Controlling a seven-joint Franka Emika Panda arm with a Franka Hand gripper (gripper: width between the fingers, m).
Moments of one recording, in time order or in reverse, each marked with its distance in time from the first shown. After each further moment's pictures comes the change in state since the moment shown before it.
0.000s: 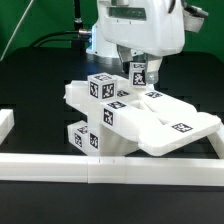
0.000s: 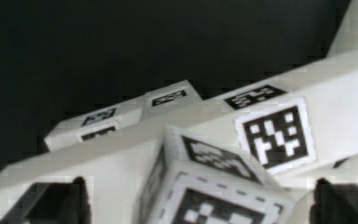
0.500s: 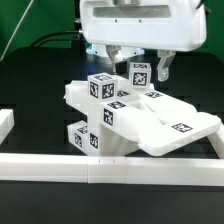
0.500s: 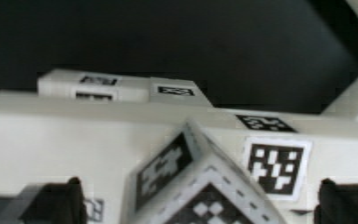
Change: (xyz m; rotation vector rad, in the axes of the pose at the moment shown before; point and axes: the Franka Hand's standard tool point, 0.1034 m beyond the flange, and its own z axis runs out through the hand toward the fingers) arm 0.000 -0.004 -0.002 -0.029 -0.009 -0.498
